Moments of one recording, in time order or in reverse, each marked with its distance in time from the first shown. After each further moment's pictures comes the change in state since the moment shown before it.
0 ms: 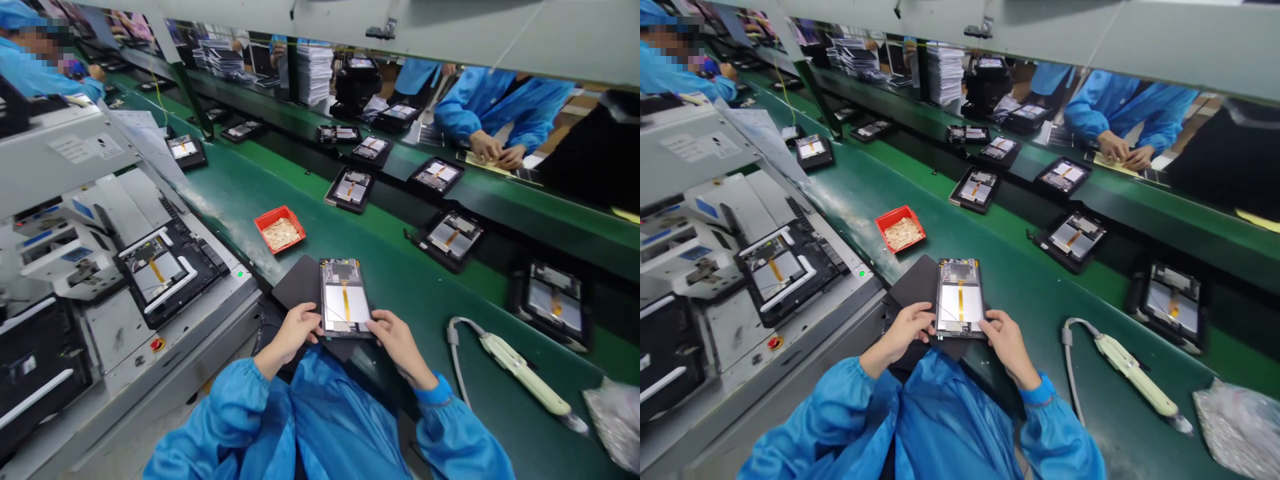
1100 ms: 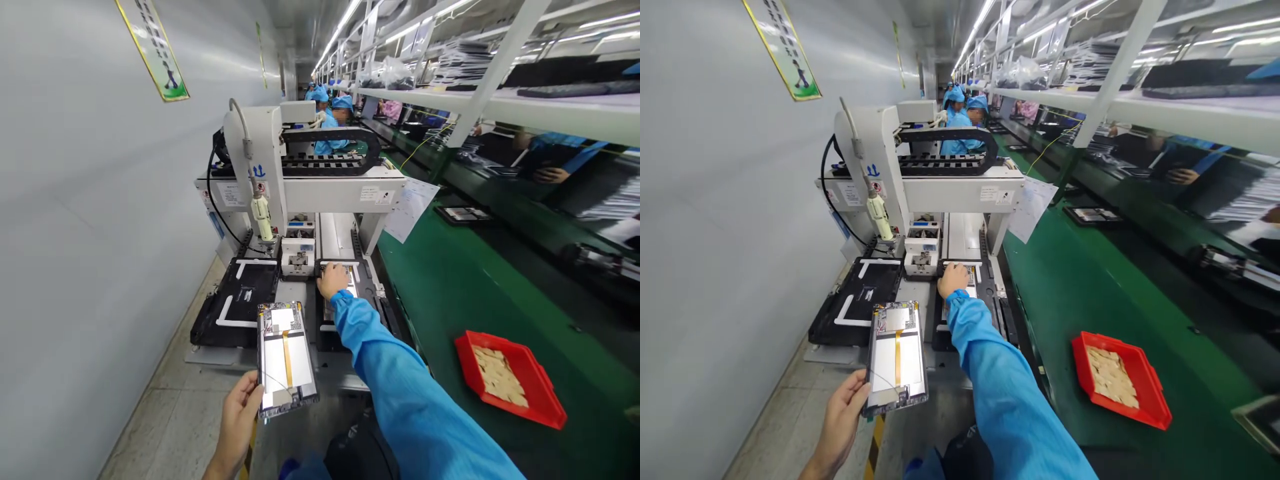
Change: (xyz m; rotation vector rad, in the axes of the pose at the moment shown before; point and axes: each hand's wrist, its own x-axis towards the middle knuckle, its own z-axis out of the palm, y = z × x) left_hand -0.194 -0.064 -0.279 -0.393 1.137 0.490; right_hand 0.082 -0.300 0.575 -0.984 -0.251 -0.938
